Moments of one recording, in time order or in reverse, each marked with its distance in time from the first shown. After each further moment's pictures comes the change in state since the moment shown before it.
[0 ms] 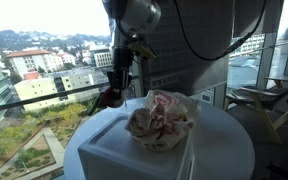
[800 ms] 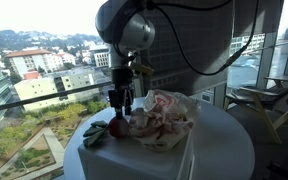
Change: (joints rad) arm 0.046 0.064 0.006 -0.038 -0.104 0.001 0.000
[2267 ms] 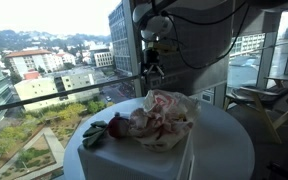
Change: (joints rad) arm -0.189 0.262 -0.186 0.566 0.015 -0.461 0.397
